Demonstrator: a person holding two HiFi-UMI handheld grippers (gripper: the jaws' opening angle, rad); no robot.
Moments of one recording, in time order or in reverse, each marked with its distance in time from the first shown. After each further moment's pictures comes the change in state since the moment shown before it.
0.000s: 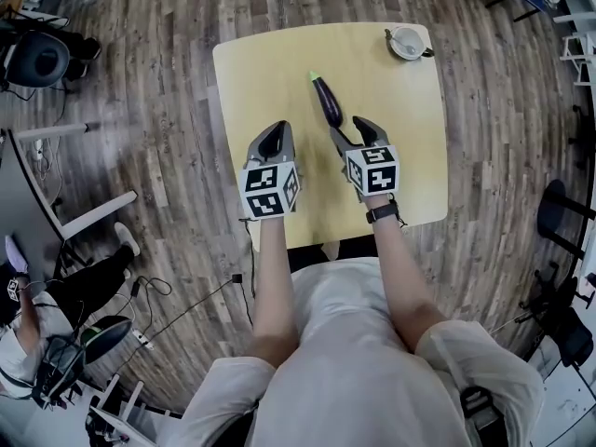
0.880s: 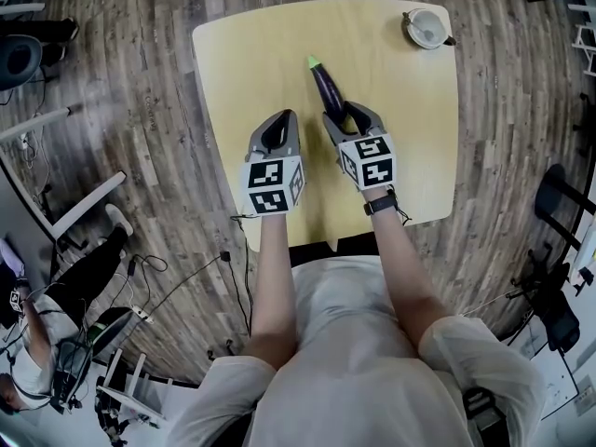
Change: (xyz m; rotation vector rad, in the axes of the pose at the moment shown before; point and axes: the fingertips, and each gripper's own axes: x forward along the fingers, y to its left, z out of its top) left arm 0.056 0.009 -0.031 -0.020 0.110 -0.021; right arm 0.061 -0.005 -0.020 -0.031 0.089 0.067
